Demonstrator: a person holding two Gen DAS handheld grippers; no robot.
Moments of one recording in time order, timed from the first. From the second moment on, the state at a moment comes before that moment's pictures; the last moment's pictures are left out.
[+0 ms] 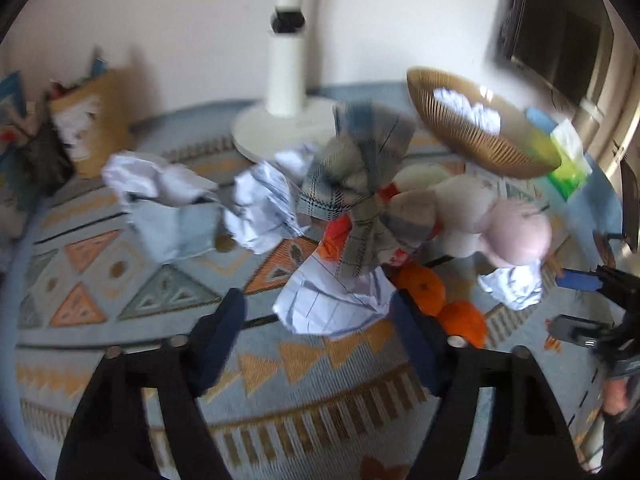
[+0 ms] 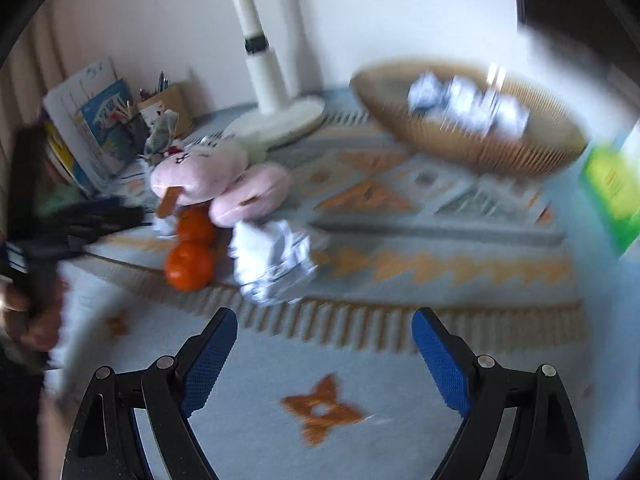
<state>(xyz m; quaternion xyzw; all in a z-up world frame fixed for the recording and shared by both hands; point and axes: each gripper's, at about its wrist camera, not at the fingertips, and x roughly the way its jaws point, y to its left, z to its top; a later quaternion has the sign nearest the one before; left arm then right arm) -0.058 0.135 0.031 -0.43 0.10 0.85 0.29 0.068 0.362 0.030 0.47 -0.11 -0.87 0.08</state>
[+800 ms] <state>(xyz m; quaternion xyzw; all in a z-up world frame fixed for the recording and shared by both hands) 0.019 0.079 0.018 -0.46 0.01 0.84 0.29 0.084 0.360 0.017 0.42 -0.04 -0.90 0.09</state>
